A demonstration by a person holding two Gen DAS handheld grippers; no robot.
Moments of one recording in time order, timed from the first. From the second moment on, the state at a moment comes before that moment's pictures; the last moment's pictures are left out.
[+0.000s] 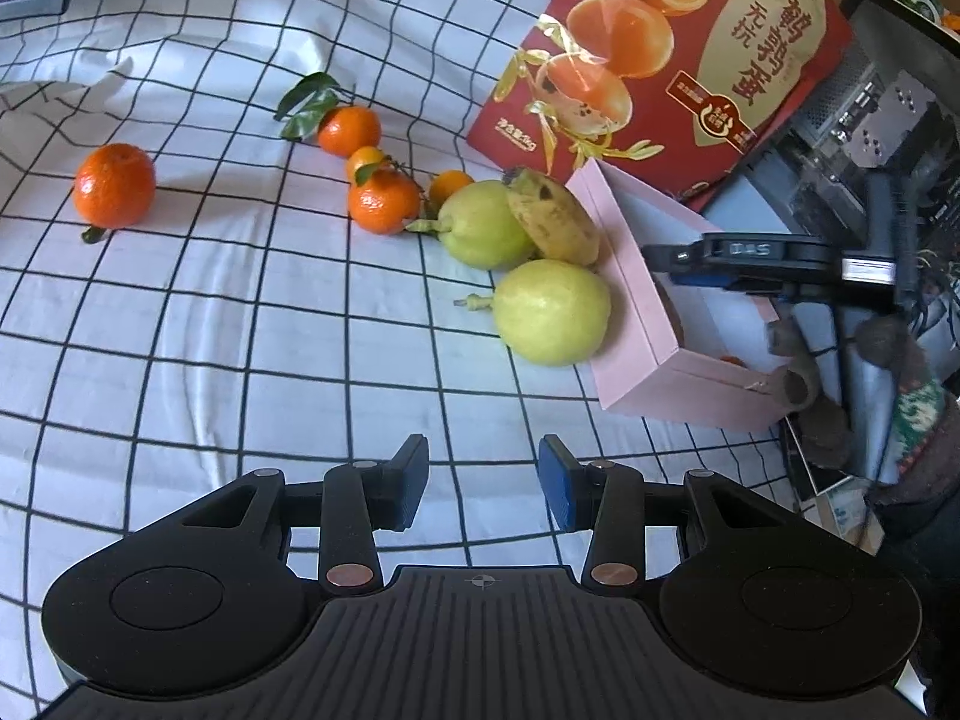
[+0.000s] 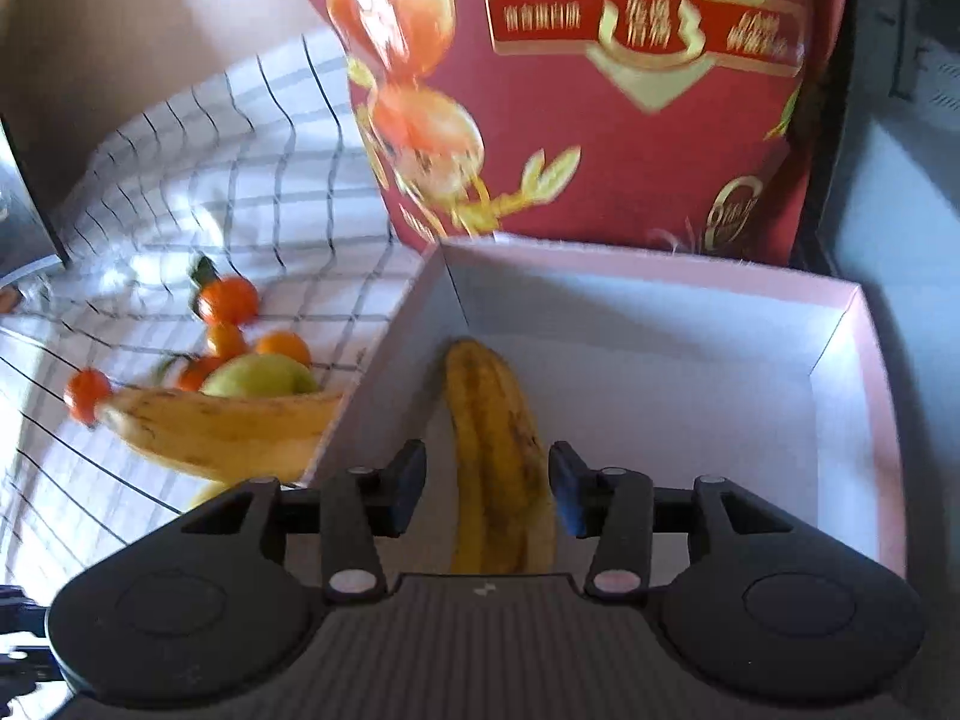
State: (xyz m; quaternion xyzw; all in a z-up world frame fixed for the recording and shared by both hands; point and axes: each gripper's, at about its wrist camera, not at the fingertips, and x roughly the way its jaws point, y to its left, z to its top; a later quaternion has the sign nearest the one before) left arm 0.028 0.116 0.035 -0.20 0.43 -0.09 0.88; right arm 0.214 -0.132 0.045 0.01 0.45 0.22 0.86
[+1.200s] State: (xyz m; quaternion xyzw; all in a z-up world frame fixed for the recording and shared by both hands) left arm 0.076 0.236 0.051 -0.14 0.30 0.21 0.92; right arm 0.033 -0.133 0.046 -0.10 0.36 0.19 0.91
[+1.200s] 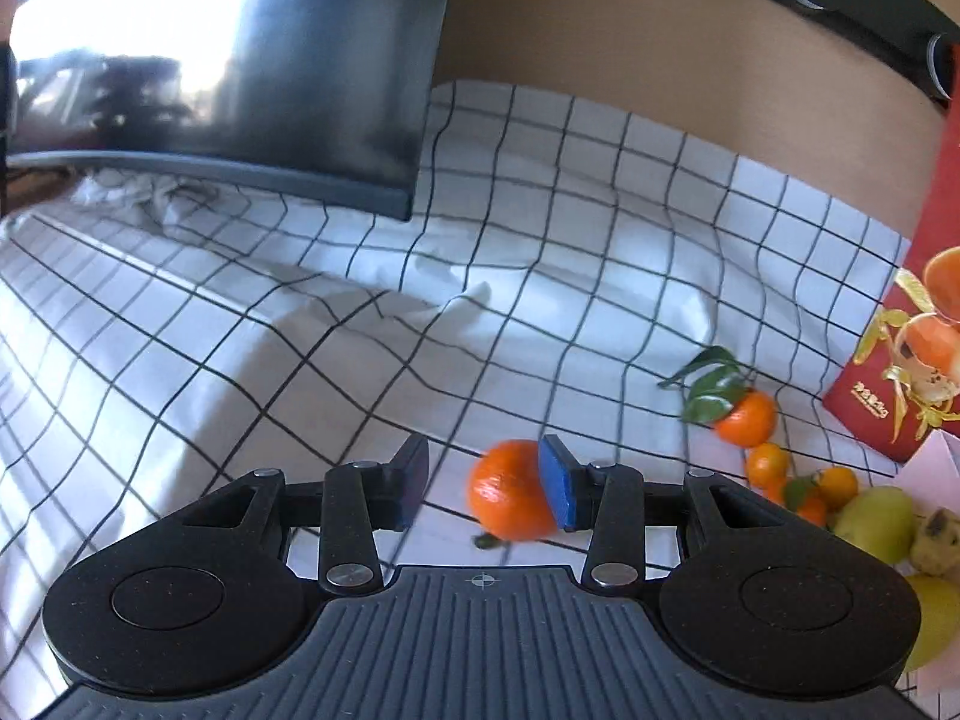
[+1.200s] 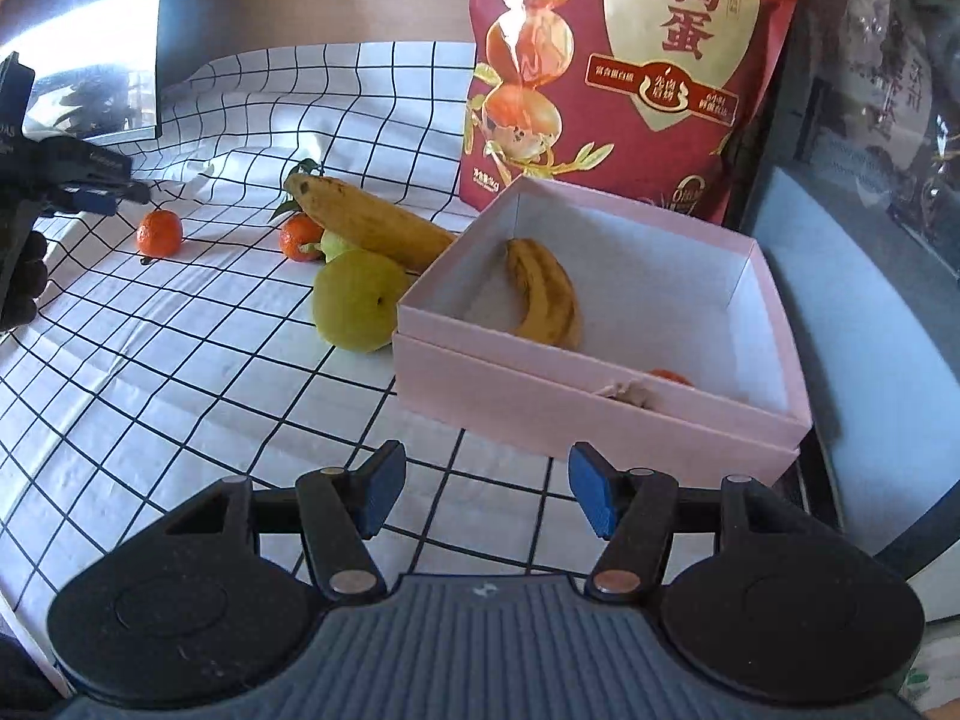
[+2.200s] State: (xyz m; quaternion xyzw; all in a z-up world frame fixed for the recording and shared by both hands) left arm 0.069 0.208 0.039 -0.11 0.38 0.08 0.91; right arm 0.022 -0.082 0.054 -0.14 0.35 0.26 0.89
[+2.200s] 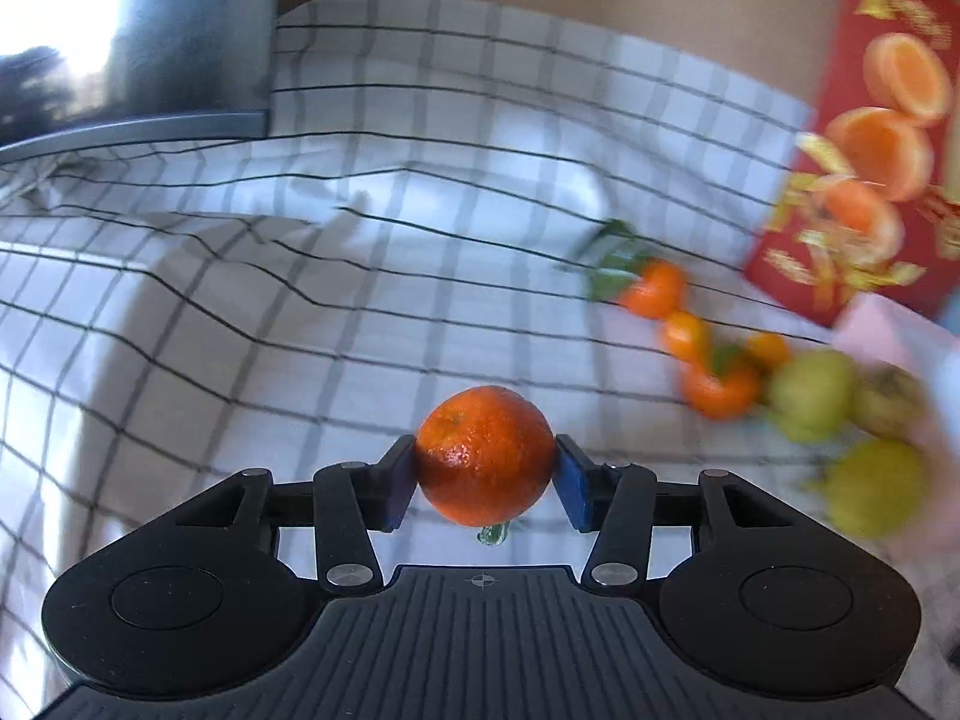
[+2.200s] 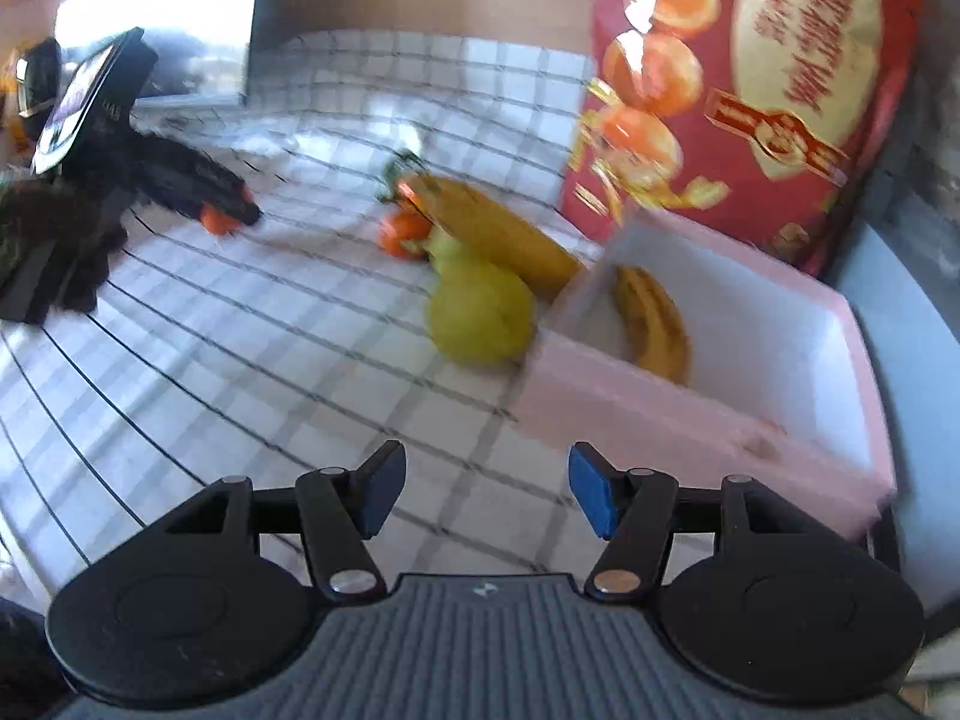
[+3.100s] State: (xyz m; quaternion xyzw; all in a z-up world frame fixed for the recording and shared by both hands) left arm -0.039 0.211 0.038 -0.22 0.40 0.04 0.89; right arm 0.274 0.128 0.044 -0.14 0.55 0.24 0.79
